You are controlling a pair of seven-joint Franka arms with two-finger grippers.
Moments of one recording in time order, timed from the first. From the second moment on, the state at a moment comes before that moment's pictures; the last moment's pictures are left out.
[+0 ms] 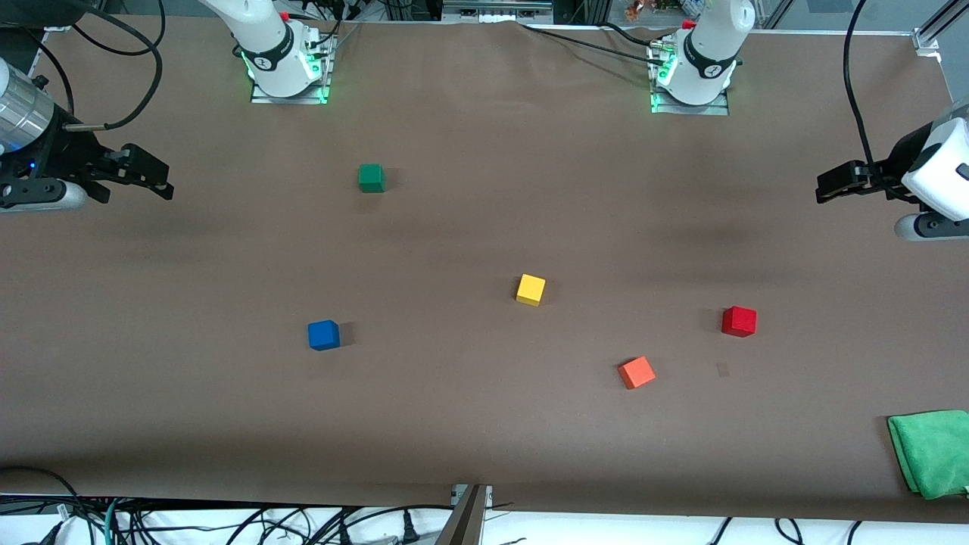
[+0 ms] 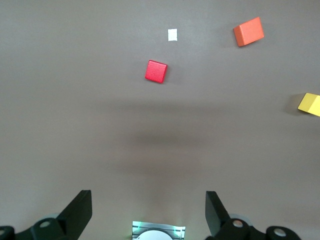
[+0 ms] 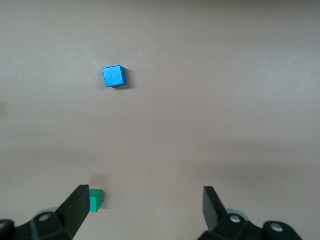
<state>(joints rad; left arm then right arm) 0.08 0.19 -0.14 -1.33 0.06 1.33 -0.12 0.17 0.00 -0.11 -1.65 0.04 1.66 0.01</state>
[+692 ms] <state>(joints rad) 0.09 0.31 -0.13 -1.31 0.06 1.43 -0.11 0.18 0.05 -0.10 -1.65 0.04 1.66 -0.02</state>
